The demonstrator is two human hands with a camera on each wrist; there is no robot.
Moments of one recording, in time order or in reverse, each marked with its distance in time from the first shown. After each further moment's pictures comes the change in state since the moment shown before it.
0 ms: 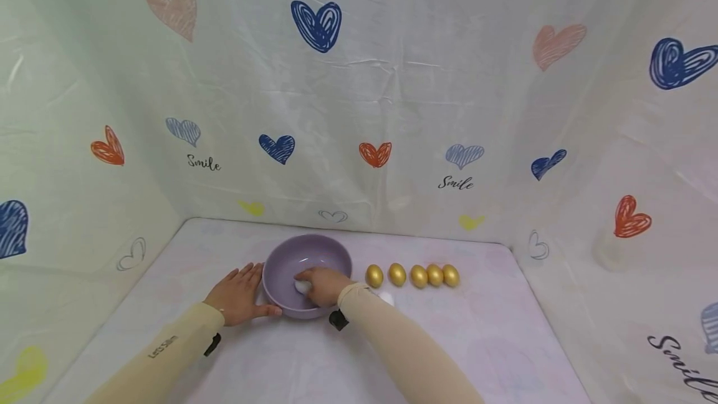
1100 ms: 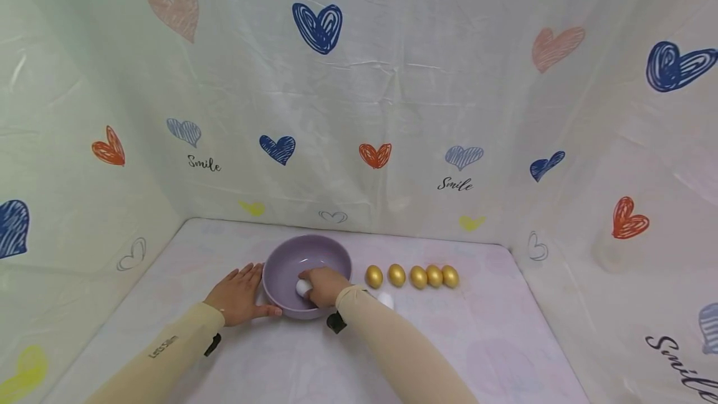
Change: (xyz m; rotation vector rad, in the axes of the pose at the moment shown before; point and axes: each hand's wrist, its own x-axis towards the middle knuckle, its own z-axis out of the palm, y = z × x) left_hand -0.002 0.001 -0.002 0.017 -0.004 -0.002; right_hand 0.001 -0.005 0.005 0.078 0.052 0.107
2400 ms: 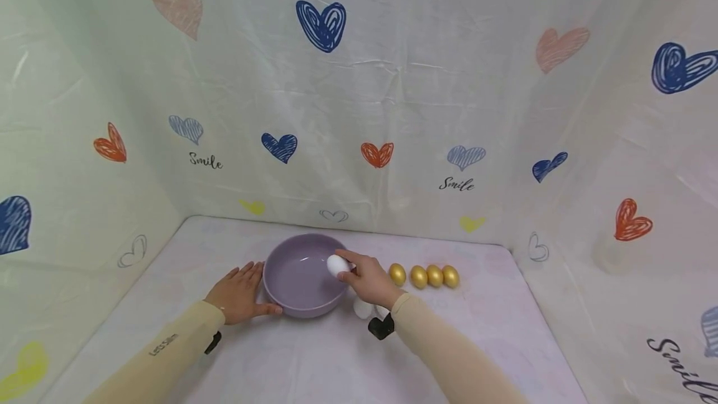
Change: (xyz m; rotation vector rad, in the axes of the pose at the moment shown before) left_hand 0.000 -0.001 0.002 -0.021 -0.005 -0.020; right_hand -0.070 0.044 -0.049 0.523 0.206 -0.011
